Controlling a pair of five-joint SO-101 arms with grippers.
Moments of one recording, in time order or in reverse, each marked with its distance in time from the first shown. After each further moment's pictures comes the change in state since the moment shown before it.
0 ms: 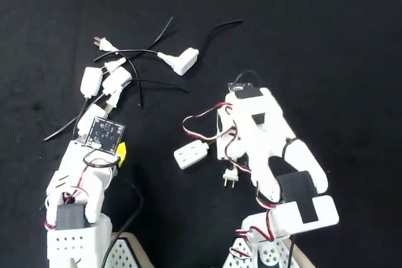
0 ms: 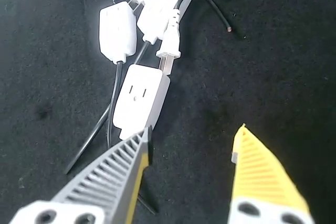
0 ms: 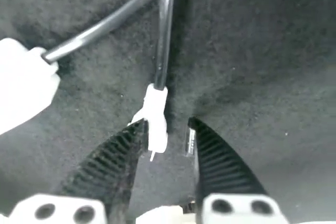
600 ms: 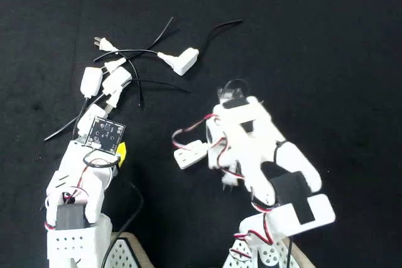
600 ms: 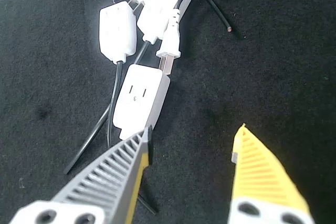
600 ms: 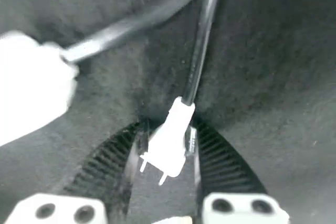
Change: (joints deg) left arm 0.0 0.0 0.0 0.0 0.0; right arm -5.3 0.2 5.7 -5.9 -3.4
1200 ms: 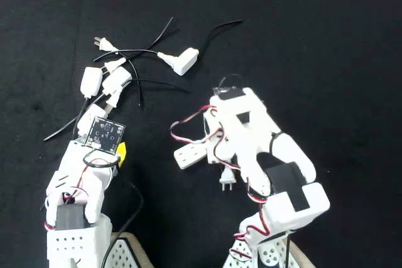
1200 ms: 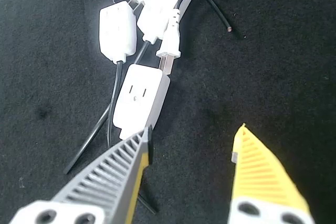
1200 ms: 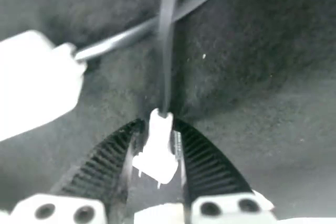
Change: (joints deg) left arm 0.0 0.0 0.0 0.0 0.0; right arm -0.1 4.9 -9.2 7.2 3.1
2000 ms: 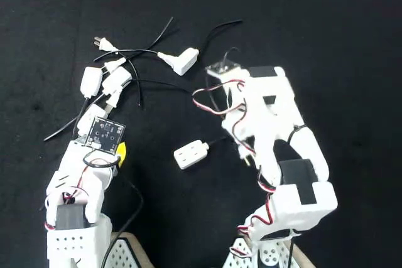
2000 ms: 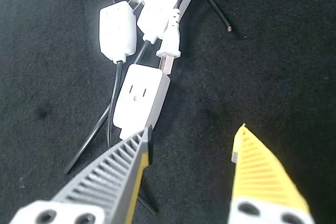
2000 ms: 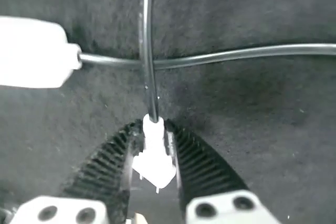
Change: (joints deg) left arm 0.0 0.0 0.0 0.0 0.0; right arm 11.2 1.4 -11.4 0.3 42.2
